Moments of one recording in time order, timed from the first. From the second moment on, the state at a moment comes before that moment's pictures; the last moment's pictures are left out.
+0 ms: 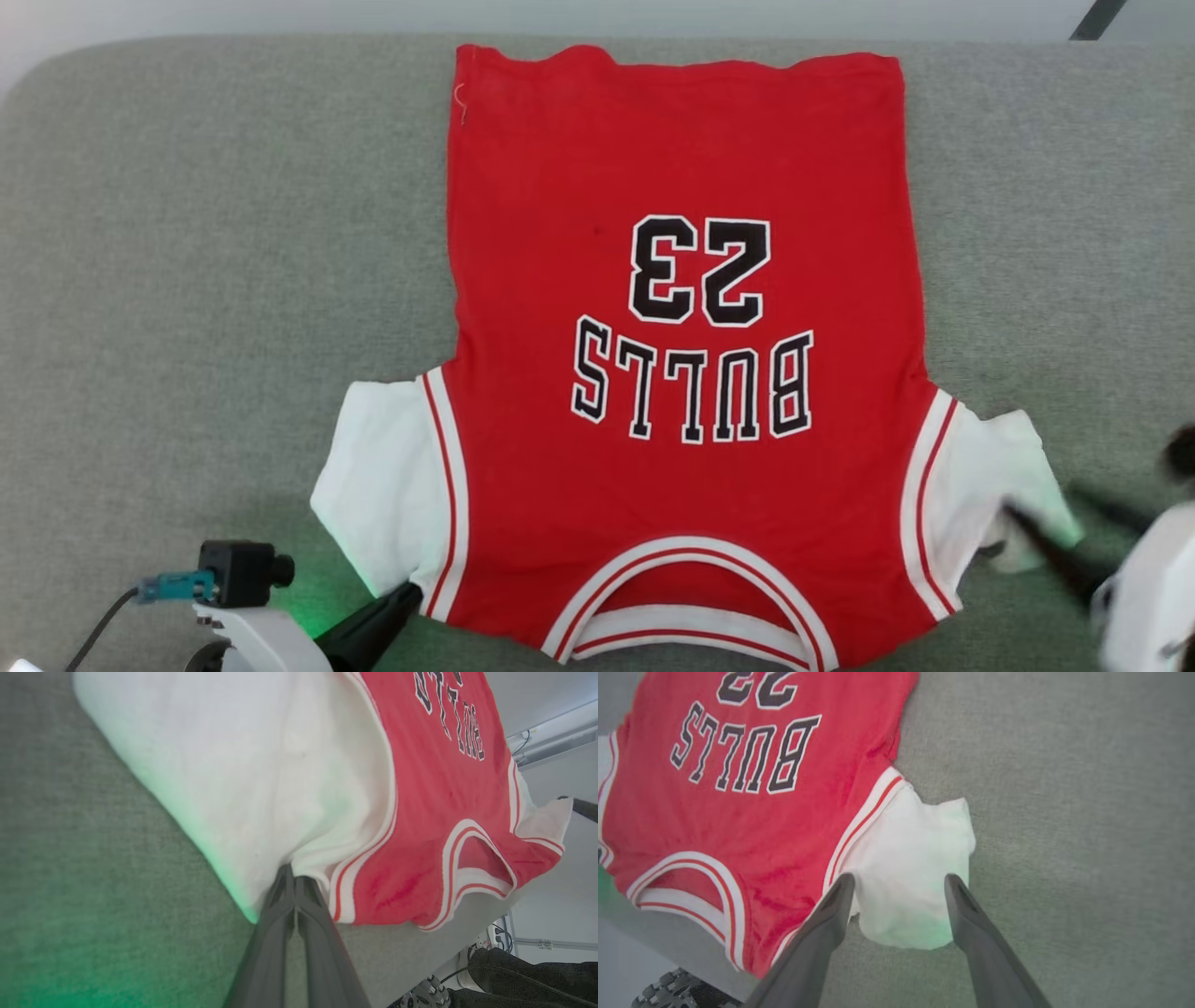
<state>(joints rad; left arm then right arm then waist) -0.44 0.83 -1.16 0.21 -1.50 -0.13 -0.24 0.01 -0.35 -0.06 -0.37 0.57 0.13 0.88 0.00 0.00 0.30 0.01</state>
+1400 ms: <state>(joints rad) -0.74 0.74 -1.25 0.00 -1.43 -0.15 -0.26 -1.27 -0.30 -0.28 0.49 -0.08 0.13 1.20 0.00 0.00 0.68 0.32</state>
